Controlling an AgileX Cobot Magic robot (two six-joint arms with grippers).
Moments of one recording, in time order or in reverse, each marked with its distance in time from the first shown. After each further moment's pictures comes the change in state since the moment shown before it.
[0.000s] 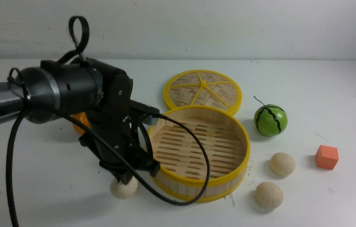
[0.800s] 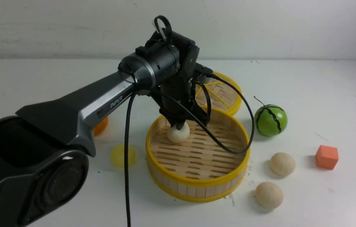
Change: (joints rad) right arm 0.000 0.000 0.000 0.000 0.000 0.000; left arm -0.038 0.577 -0.871 0.086 0.151 0.046
